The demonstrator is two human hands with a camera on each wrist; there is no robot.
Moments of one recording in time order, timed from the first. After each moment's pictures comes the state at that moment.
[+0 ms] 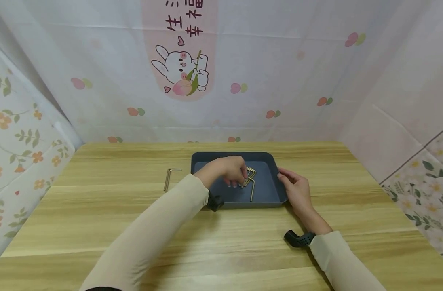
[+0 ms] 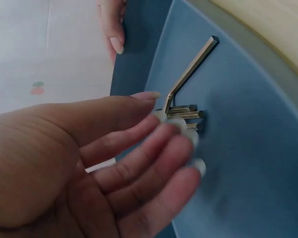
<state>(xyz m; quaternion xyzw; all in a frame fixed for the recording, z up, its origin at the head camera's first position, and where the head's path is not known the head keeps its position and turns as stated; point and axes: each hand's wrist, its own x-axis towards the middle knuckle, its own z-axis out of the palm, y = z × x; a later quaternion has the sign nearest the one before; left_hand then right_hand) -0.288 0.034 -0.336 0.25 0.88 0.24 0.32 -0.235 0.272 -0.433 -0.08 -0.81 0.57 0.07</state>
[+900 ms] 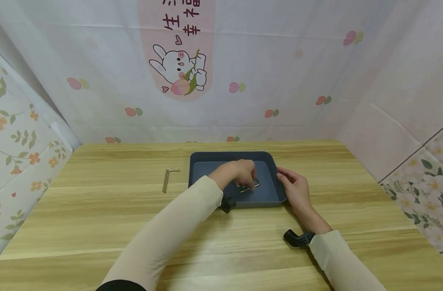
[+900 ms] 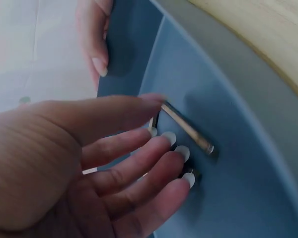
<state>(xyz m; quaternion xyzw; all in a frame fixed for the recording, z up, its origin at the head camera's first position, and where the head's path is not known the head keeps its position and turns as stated) -0.290 0.068 -0.351 0.27 0.89 0.21 0.31 -0.236 0.273 -0.436 -0.07 -0.81 0.58 0.08</state>
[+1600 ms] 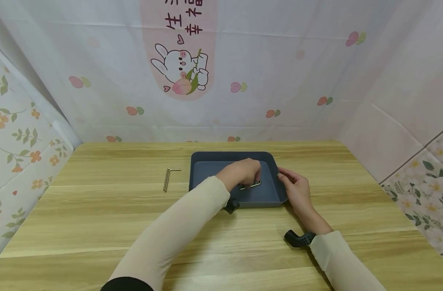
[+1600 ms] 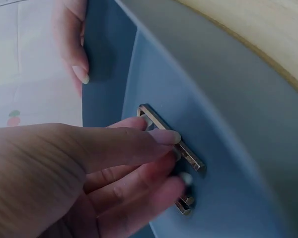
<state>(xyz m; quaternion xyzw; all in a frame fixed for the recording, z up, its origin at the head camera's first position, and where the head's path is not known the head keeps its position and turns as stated) -0.289 0.084 -0.352 0.29 0.91 0.11 0.26 -0.234 0.272 -0.432 -0.07 -0.81 0.58 0.07</state>
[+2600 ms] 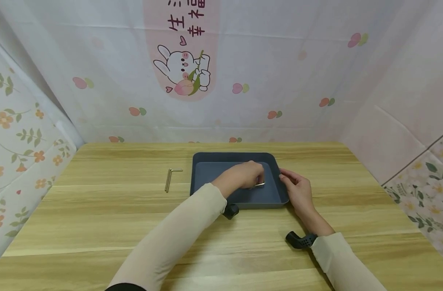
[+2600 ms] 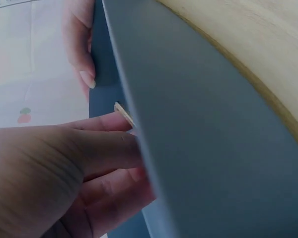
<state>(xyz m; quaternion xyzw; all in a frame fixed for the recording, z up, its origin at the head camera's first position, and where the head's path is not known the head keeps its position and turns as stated) -0.286 0.078 -0.364 0.35 0.91 0.13 0.20 -0.236 0.272 -0.434 -0.08 -0.81 0.57 0.07</state>
